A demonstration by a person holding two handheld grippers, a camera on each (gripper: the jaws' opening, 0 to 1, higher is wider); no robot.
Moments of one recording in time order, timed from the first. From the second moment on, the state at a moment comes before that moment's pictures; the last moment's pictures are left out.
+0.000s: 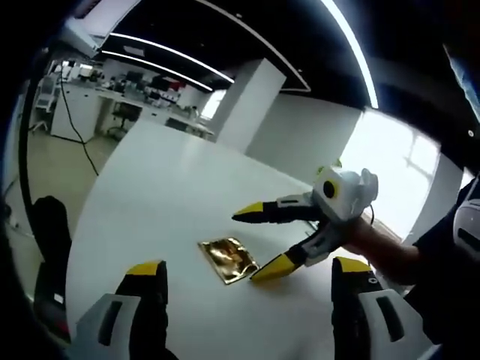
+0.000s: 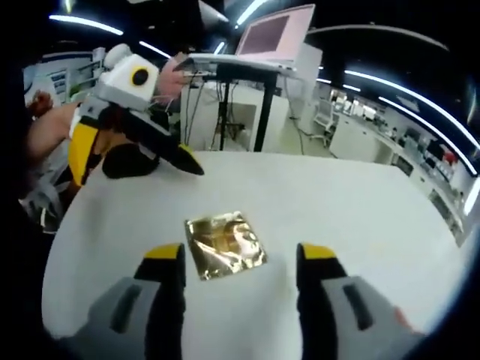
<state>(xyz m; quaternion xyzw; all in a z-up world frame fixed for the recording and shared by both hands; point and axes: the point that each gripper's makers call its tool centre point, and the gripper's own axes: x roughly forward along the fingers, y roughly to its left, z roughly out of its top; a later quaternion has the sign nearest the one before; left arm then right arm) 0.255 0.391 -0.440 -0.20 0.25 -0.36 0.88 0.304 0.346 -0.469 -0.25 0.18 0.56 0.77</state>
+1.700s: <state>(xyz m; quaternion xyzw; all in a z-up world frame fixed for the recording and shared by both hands) 0.256 0.394 -0.438 -0.20 0.26 -0.37 0.87 0.300 0.341 -0.473 -0.22 0.21 0.58 0.76</state>
